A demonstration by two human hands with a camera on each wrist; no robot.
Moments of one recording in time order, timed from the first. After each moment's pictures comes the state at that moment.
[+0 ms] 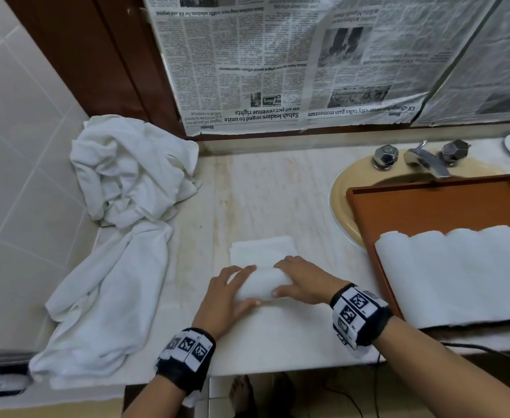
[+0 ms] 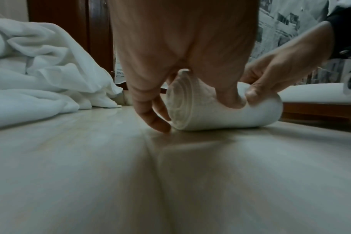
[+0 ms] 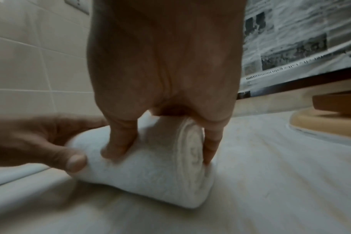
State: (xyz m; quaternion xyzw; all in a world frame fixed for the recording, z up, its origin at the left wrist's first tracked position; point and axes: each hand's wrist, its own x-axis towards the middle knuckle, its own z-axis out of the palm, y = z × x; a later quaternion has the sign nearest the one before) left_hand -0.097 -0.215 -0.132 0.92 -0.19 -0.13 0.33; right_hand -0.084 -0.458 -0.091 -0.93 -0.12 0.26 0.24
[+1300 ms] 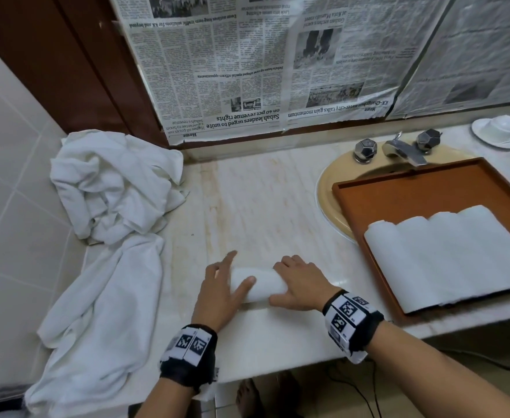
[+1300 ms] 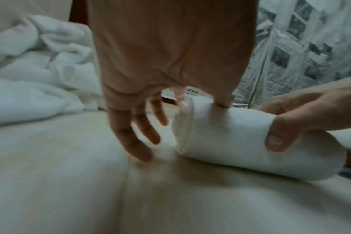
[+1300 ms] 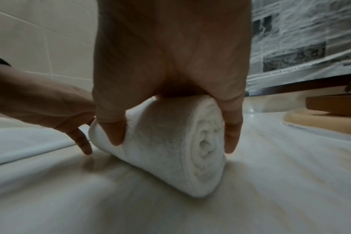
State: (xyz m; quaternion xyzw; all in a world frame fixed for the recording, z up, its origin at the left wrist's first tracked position) left_hand -0.080 -0.223 -0.110 0.90 -0.07 -0.18 0.39; right_hand -0.104 -0.441 -0.089 -0.97 -0.07 0.21 0.13
